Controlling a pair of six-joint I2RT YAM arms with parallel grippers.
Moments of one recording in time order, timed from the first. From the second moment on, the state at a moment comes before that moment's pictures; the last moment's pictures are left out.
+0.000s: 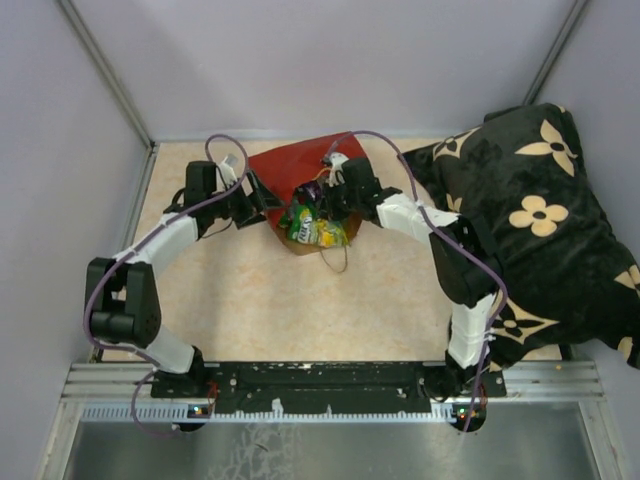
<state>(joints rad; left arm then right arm) -0.17 1.56 1.00 -0.08 0.58 -0.66 0.57 1.92 1.35 -0.07 -0.34 0.24</state>
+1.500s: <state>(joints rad) -0.16 1.16 1.30 -0.53 0.16 -0.39 1.00 1.50 1.00 0.18 -0.26 0.71</state>
